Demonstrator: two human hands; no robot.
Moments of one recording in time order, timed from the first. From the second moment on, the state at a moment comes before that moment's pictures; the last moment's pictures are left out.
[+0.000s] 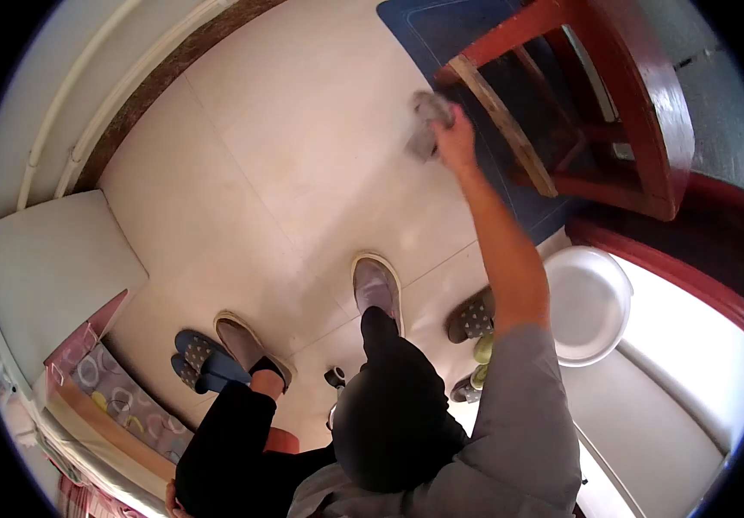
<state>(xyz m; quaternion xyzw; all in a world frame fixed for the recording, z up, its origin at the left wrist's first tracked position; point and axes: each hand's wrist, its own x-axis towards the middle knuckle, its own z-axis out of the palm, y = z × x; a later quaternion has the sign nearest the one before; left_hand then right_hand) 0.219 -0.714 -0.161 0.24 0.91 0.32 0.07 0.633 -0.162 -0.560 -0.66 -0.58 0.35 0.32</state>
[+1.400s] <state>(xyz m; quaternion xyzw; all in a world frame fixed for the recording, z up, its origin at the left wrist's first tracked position) 0.211 -0.699 -0.165 0.22 0.91 0.34 0.07 0.507 -0.310 -0.584 -0.43 -0.57 0.65 0.28</state>
